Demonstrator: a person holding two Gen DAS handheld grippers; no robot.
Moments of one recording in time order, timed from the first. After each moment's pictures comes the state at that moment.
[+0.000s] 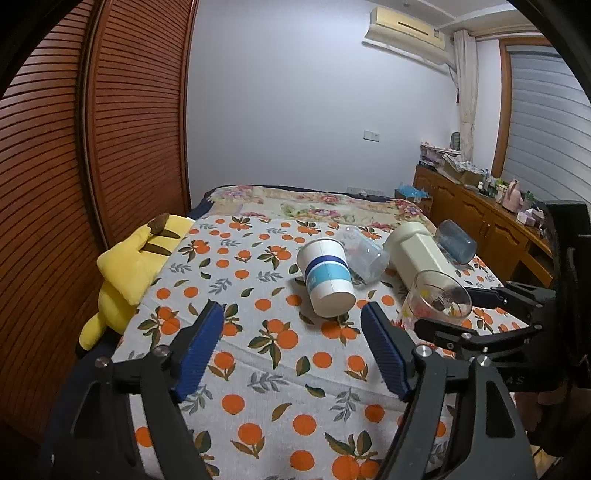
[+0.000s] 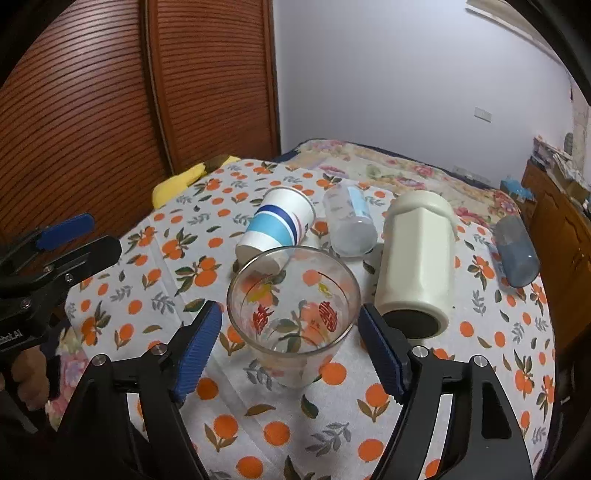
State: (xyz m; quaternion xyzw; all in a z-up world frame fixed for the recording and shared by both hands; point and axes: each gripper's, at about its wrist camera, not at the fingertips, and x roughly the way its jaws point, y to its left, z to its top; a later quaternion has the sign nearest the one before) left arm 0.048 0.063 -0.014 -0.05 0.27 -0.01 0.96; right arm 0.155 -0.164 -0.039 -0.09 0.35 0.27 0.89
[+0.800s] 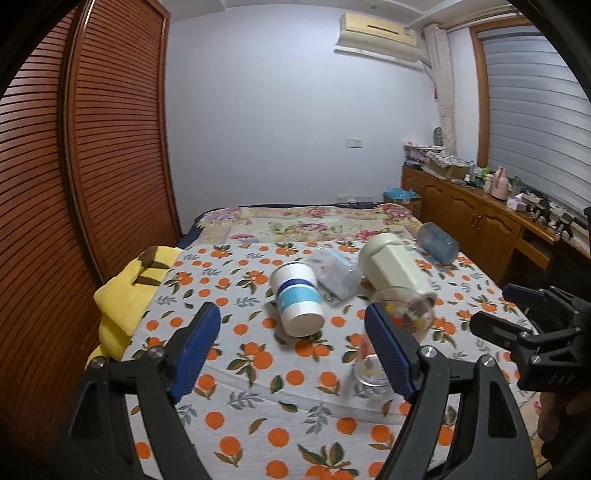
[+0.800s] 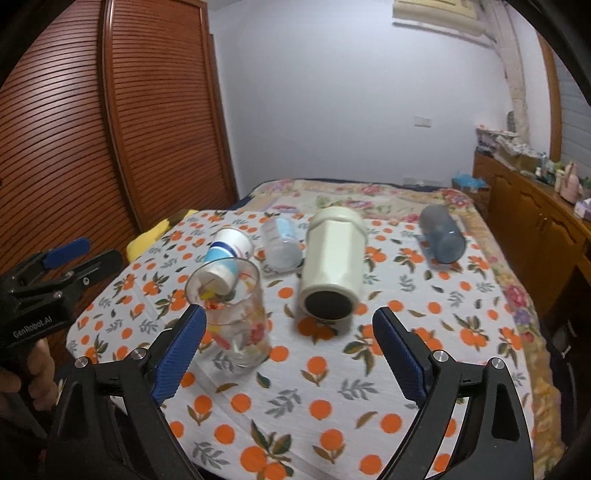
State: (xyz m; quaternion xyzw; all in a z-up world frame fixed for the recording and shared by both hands) left arm 0.041 0.018 0.011 0.01 0.24 -0.03 0.97; right arm 0.105 -0.242 -0.012 -0.01 0.29 0.18 0.94
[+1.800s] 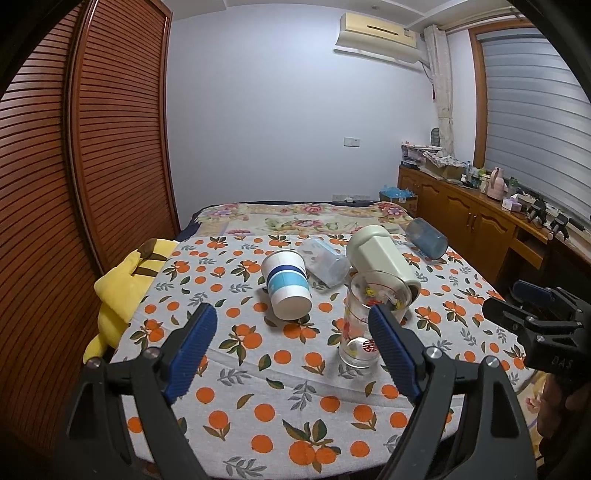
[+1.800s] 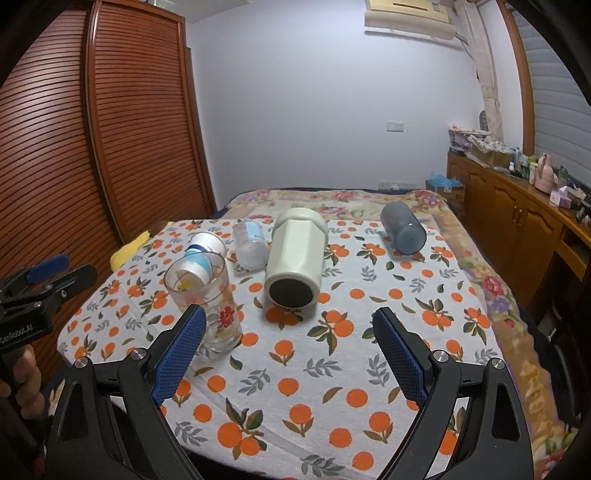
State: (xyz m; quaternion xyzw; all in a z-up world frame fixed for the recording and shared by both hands) left arm 0.014 0.012 0.009 0.00 0.24 -0.03 0.97; right arm 0.078 -0.270 -0.013 0.00 0.27 0.14 0.95
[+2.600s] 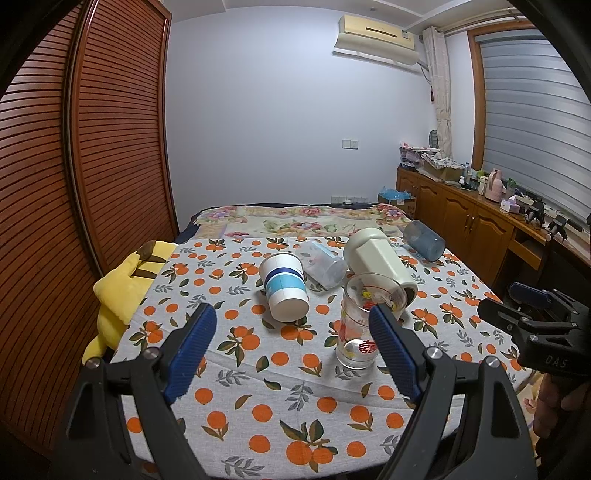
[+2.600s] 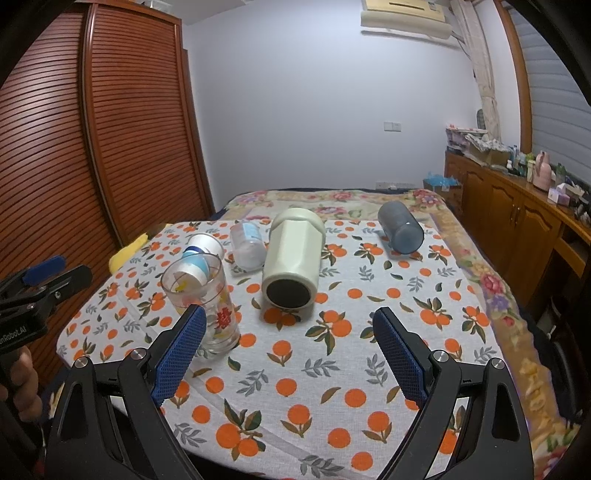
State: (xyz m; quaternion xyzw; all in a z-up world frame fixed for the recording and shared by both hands) left arm 0.013 0.010 0.011 -0.01 0.24 -0.03 0.97; right arm 0.079 -0.272 -0.012 0.00 0.27 0.14 0.95
